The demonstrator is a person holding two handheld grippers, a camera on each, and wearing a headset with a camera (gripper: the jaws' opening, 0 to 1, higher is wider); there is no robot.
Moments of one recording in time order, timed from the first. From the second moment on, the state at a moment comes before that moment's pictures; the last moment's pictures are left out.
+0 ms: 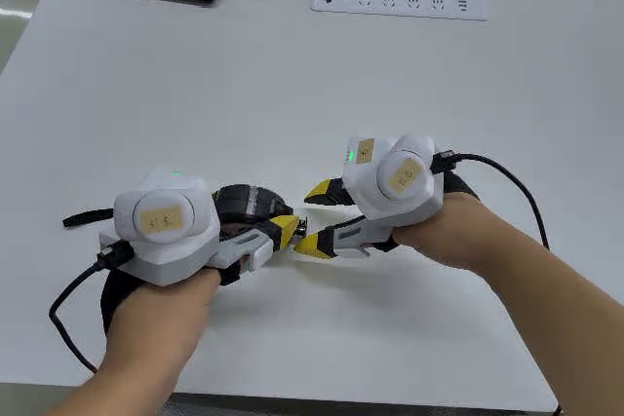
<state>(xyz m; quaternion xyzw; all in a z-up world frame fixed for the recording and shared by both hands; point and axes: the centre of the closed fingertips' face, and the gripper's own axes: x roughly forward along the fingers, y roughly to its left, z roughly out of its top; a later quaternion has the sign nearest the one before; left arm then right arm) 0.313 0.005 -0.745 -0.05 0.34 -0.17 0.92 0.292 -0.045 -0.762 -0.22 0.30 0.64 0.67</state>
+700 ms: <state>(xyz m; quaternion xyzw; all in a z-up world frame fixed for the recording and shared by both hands) 0.304 0.009 -0.730 -0.02 0.32 -0.21 0.93 0.291 -0.056 -0.742 -0.20 0.29 0.61 0.71</state>
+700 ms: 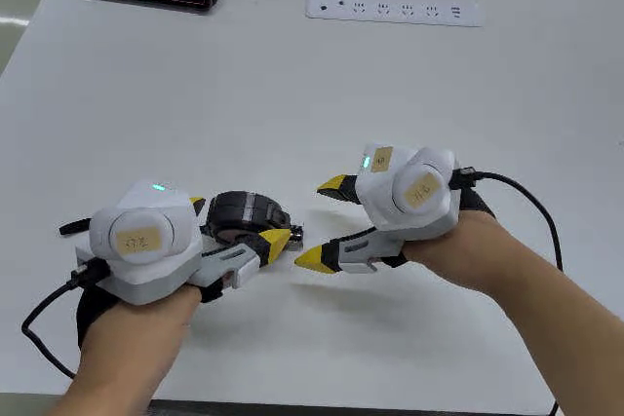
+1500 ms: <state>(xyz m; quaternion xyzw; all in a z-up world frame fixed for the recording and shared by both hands) 0.295 0.022 -0.708 0.03 0.30 -0.25 0.92 0.289 -0.081 -0.719 -0.17 0.28 0.58 0.75</state>
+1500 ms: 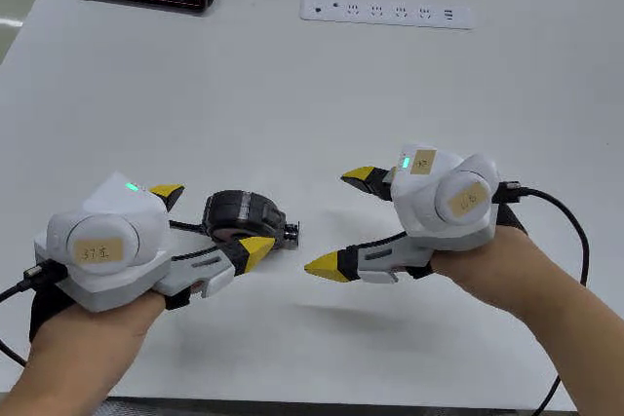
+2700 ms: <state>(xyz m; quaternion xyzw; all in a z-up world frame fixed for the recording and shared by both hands) 0.275 0.047 -0.694 0.07 0.29 -0.29 0.91 0.275 -0.127 -0.700 -0.14 0.27 0.53 0.79</state>
